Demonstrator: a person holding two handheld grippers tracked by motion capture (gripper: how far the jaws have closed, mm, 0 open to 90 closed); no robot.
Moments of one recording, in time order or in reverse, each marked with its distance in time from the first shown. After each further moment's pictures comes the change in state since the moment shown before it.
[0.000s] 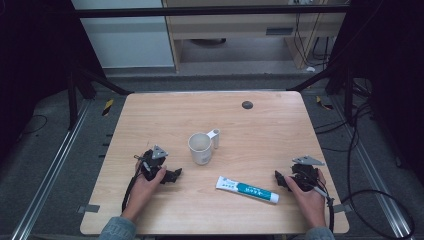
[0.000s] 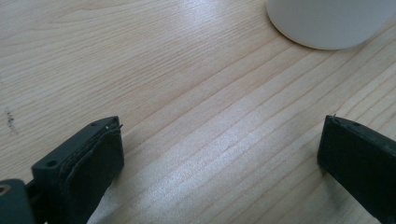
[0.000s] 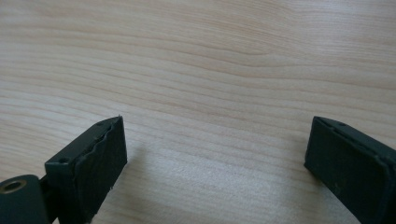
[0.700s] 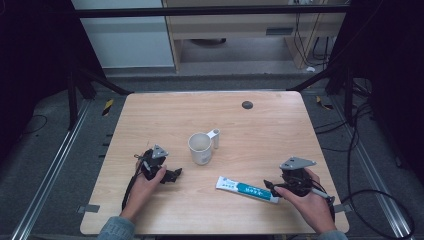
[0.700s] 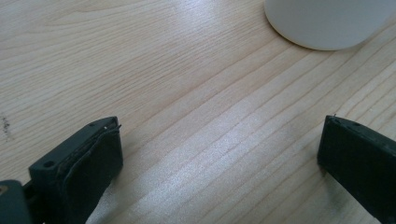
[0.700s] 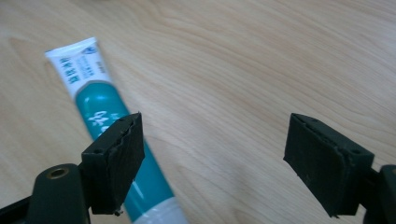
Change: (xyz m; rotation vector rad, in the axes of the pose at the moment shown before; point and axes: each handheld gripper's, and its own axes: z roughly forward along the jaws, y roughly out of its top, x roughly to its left) left arm 0.002 0.001 0.002 -0.001 -0.015 0.005; right arm 0.051 0.028 -0.054 0.046 0.239 -0.297
